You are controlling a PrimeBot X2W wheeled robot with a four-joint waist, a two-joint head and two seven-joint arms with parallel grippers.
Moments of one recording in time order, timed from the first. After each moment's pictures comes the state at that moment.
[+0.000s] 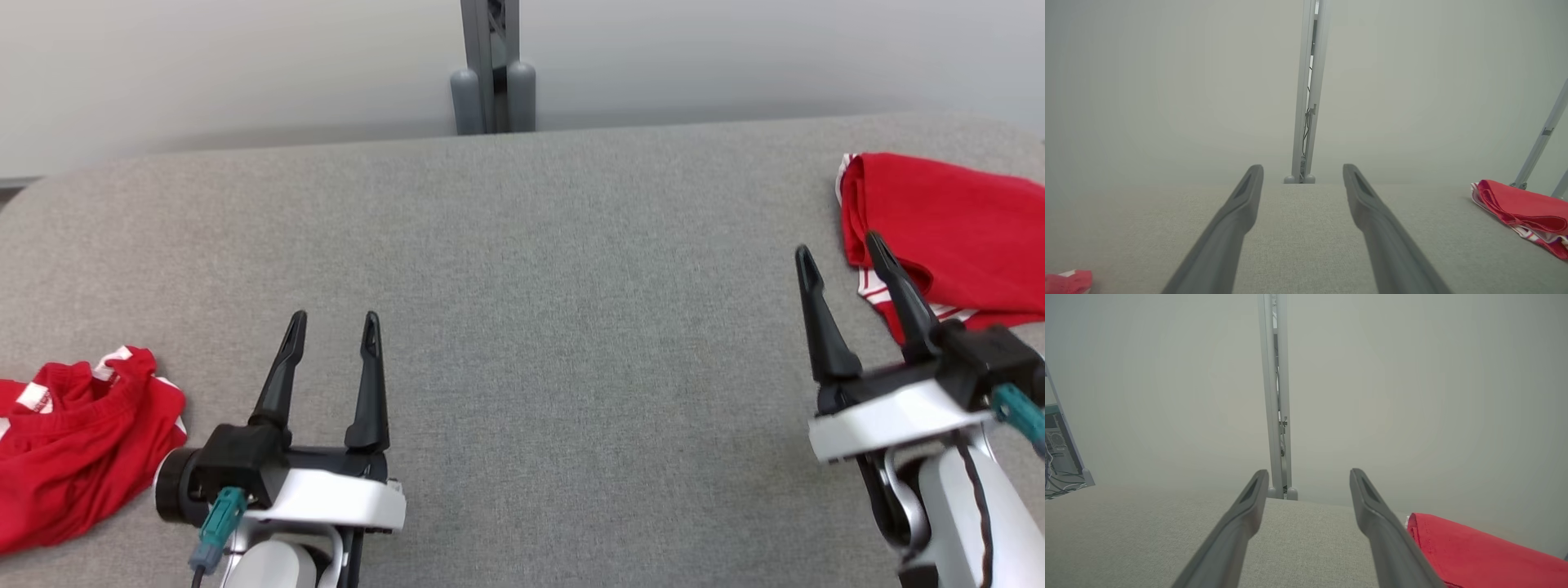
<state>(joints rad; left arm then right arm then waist) -0.12 0.05 -0.23 0.08 -0.25 0.14 -0.26 -0.33 -0.11 0.11 0.26 0.17 0.13 -0.26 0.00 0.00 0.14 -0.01</state>
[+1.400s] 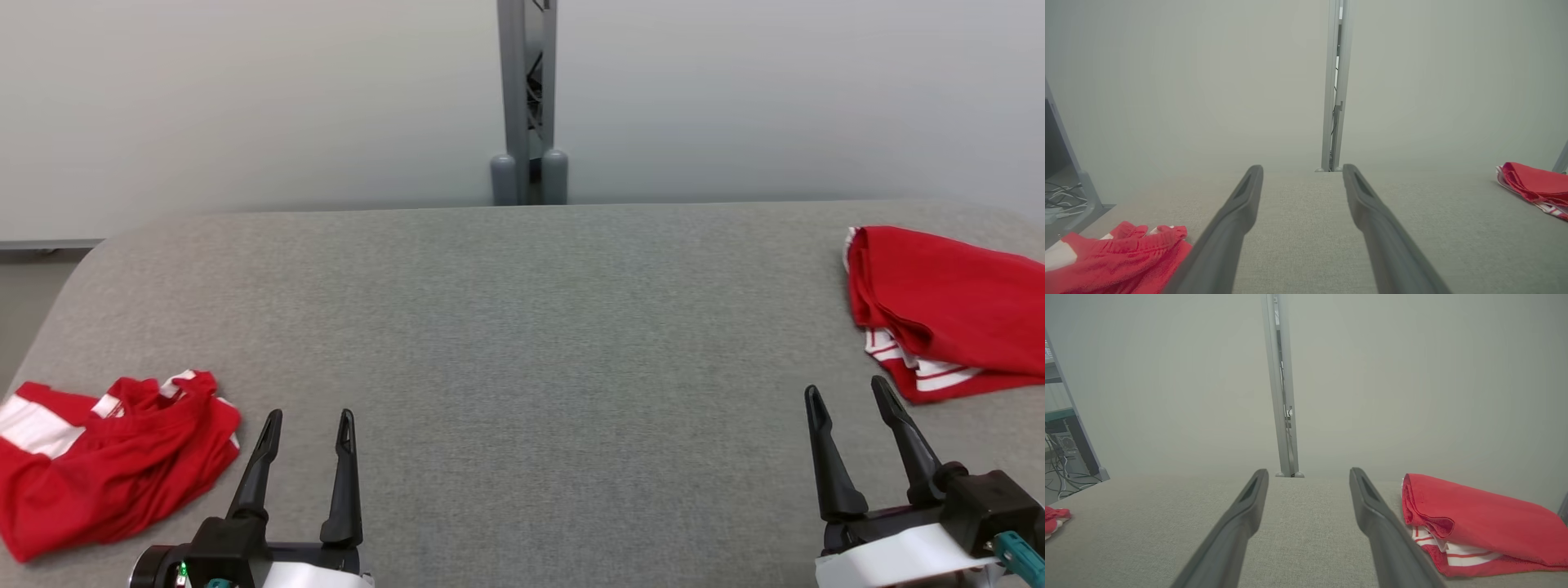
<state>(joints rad) 0.08 0.05 -0.14 0.04 -0.15 0.11 -0.26 0.01 -0.05 0.03 0.10 0.14 0.13 -0.26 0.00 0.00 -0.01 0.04</state>
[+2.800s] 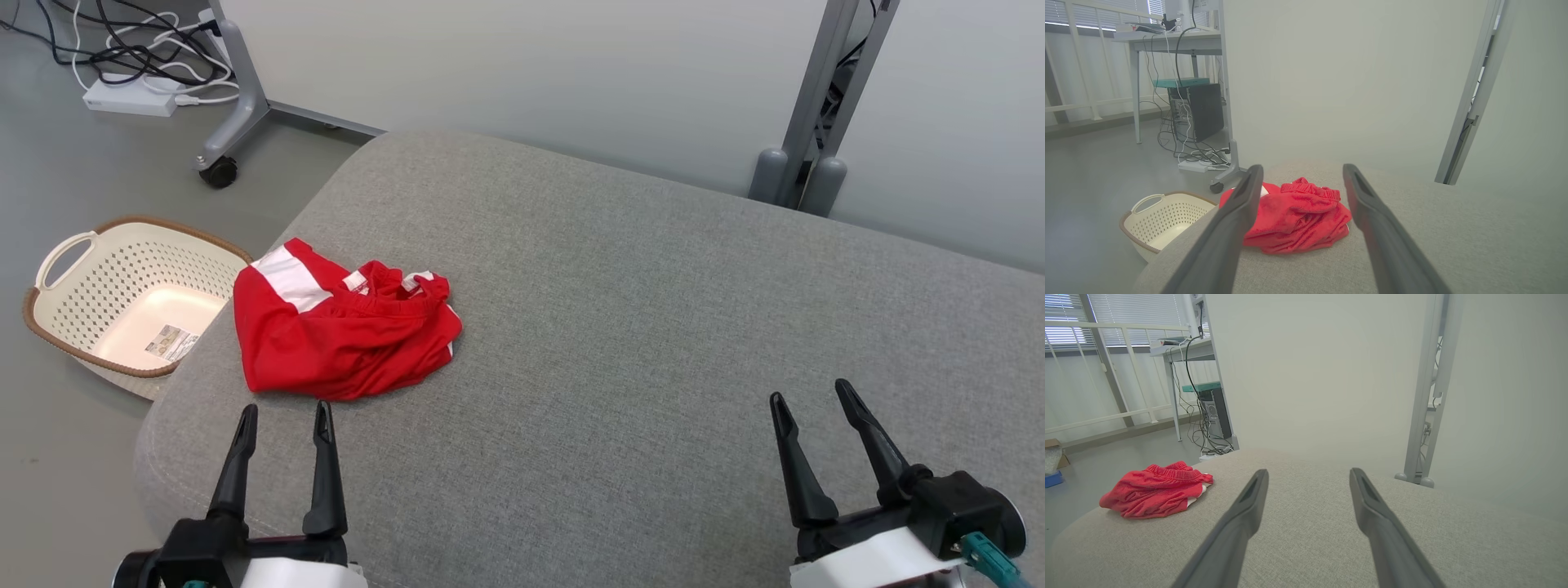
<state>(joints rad) 0.10 0.05 -0.13 -0.01 -0.20 0.16 -0.26 0.01 -0.05 0.10 0.10 0.13 0.13 -0.26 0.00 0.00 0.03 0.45</state>
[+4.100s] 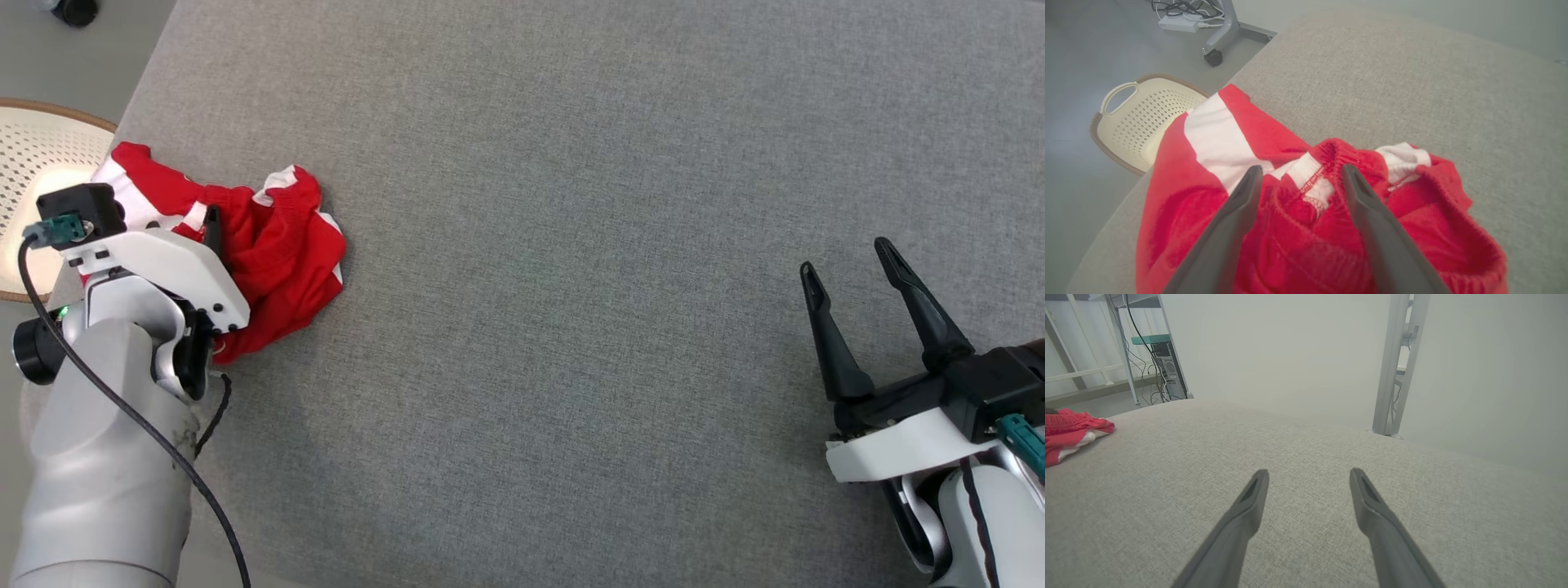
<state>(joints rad) -0.75 0.15 0.03 0.90 -0.35 0.06 0.07 -0.24 -0.17 0.11 0.12 0.05 0.13 -0.26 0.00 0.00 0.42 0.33</state>
